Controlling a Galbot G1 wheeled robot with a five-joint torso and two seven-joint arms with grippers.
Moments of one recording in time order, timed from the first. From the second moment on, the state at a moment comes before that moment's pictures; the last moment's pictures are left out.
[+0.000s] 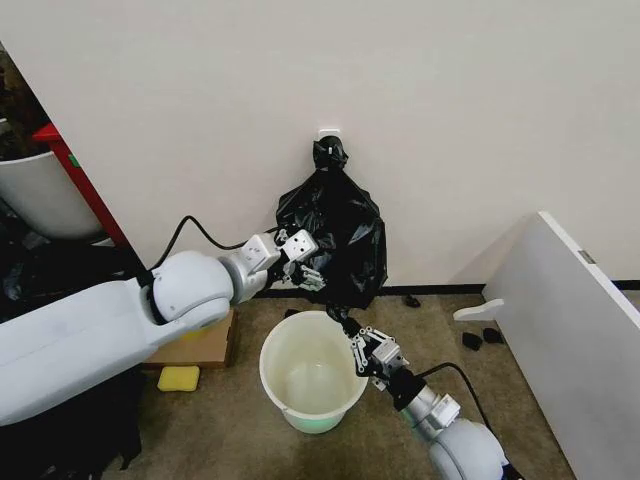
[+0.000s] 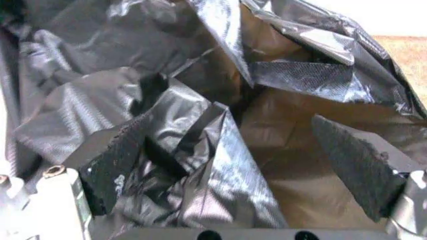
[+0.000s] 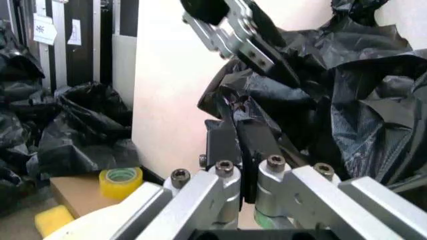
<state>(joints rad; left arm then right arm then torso) 0.11 -0.64 0.62 -2.05 -0.79 0.58 -0.05 -1.45 1.21 0.25 2.01 0.07 0.30 -0.28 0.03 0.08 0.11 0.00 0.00</state>
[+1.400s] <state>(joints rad) 0.08 -0.78 0.60 -1.93 -0.94 0.73 -0.29 -1.44 1.19 0.29 2.02 0.13 0.29 -0.28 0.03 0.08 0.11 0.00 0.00</state>
